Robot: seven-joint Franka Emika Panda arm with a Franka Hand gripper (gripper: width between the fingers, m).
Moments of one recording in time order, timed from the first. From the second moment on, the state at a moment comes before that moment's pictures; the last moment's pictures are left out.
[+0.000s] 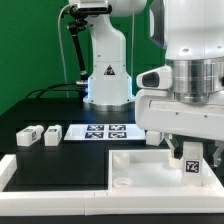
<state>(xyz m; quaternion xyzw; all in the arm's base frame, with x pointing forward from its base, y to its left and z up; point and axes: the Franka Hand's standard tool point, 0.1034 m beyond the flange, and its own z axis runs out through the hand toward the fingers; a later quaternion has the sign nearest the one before) 0.627 0.123 0.065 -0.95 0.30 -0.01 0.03</state>
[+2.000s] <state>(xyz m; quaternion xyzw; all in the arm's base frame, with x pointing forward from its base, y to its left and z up) 0.631 0.120 0.063 -0.54 0.84 0.03 0.07</state>
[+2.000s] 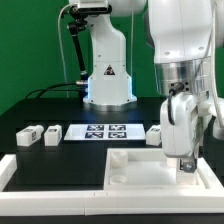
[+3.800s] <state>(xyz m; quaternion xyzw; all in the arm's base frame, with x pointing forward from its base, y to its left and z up) 0.604 0.158 0.108 -0.70 0.71 0.02 0.10</state>
